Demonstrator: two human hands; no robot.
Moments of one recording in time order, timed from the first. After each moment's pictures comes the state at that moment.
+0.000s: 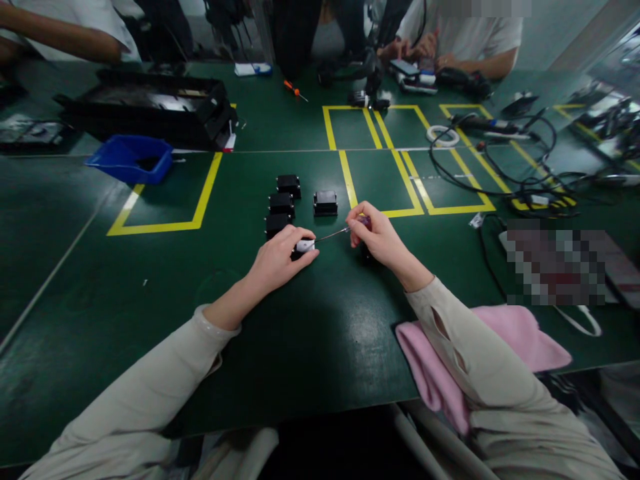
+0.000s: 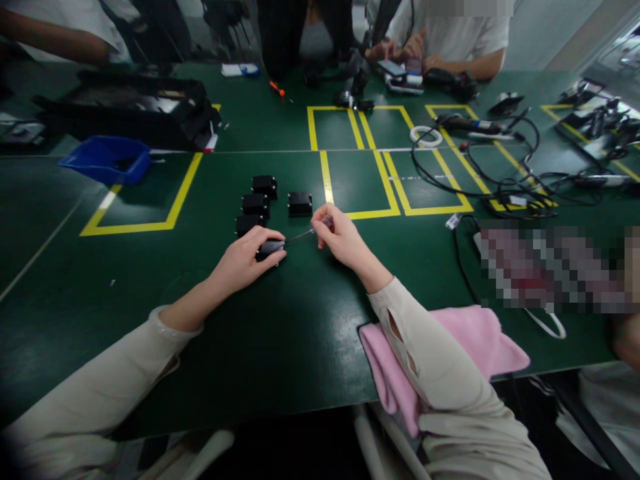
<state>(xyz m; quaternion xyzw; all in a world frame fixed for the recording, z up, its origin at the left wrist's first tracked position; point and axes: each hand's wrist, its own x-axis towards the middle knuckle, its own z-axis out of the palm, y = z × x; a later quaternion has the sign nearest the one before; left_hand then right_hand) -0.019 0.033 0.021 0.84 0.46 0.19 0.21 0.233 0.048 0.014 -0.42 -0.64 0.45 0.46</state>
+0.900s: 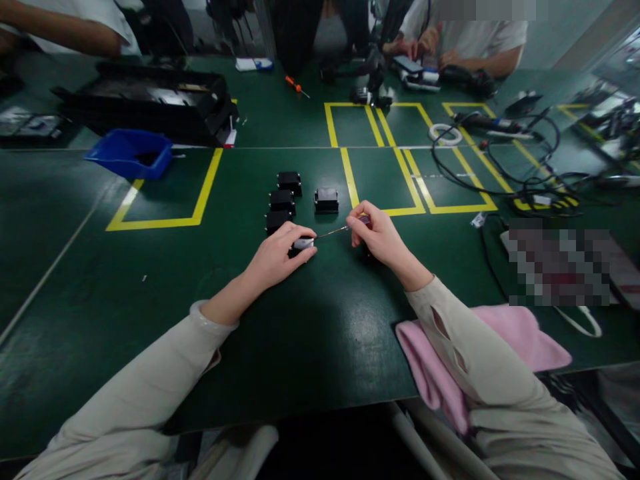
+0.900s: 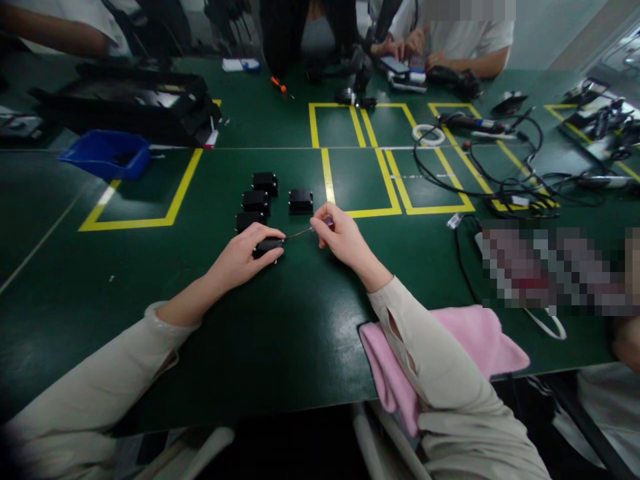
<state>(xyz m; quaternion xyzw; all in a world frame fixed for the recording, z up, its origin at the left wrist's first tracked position) -0.027 0.037 0.014 0.85 0.42 0.23 0.23 0.233 0.048 0.012 -0.43 -0.65 0.42 0.46</state>
